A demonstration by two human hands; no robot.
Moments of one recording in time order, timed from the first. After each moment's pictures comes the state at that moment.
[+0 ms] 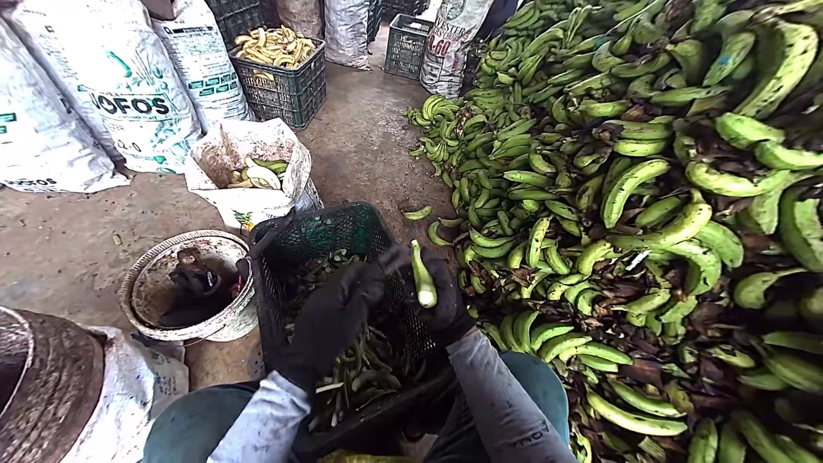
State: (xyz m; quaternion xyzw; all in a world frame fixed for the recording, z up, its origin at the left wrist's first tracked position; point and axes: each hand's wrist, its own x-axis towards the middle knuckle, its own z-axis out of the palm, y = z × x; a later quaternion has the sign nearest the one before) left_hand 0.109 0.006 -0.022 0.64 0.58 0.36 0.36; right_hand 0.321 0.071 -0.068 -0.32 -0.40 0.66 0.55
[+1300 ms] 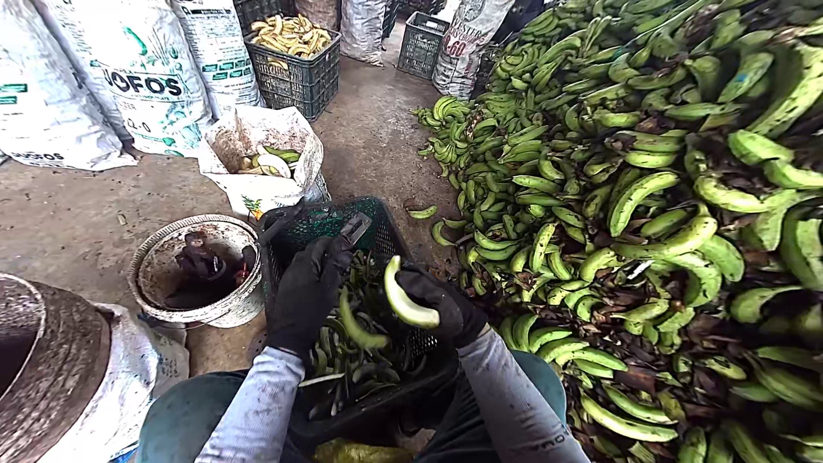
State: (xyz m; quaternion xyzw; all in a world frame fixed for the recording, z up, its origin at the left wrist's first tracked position) left_hand 0.076 0.020 -0.043 0.58 0.68 0.38 0.23; right_hand 0.318 0.050 -0.037 -0.30 -0.57 0.70 0.31
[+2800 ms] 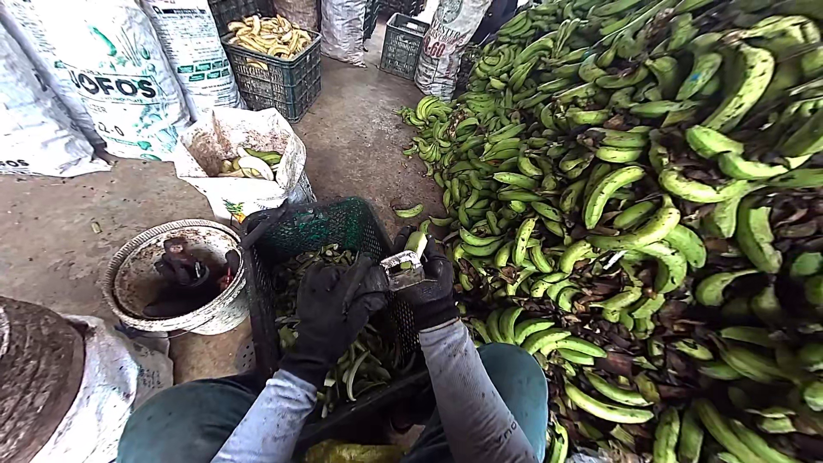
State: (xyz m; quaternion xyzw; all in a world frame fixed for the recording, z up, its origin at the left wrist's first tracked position) left_hand 0.122 0.003 -0.077 0.71 0.52 0.48 0.01; right_hand 0.287 0.068 -0.035 -0.09 -0.01 0.76 0.64
